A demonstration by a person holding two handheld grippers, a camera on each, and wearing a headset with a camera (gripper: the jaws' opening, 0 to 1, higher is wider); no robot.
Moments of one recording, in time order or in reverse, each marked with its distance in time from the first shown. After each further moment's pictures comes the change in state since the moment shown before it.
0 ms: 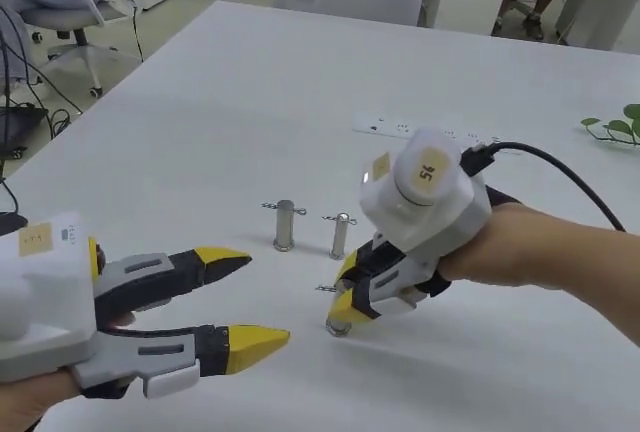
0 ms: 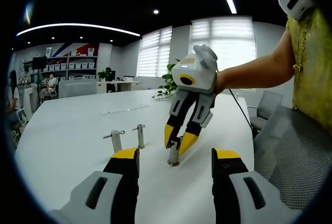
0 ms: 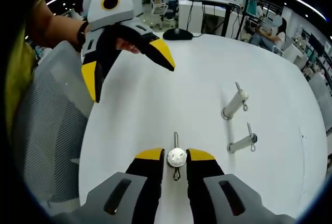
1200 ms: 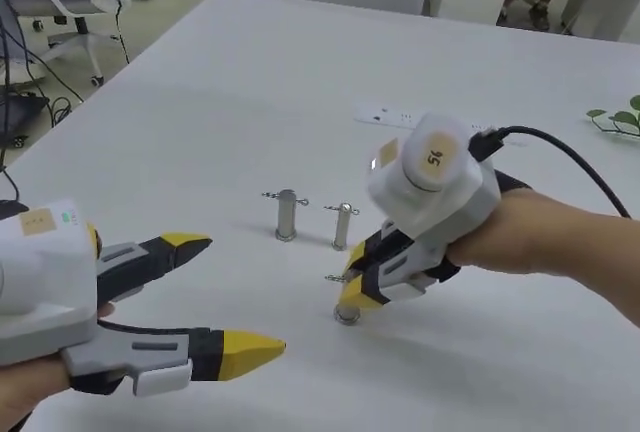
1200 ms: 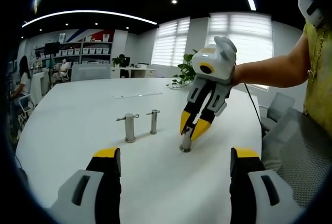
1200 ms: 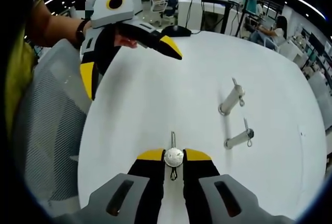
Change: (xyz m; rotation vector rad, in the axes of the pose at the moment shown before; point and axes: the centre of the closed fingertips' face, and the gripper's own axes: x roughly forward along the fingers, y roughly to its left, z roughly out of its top) left arm -0.004 0.018 -0.015 -0.074 0.079 0.099; right arm -0.006 -0.008 -0.008 0.005 0.027 -0.004
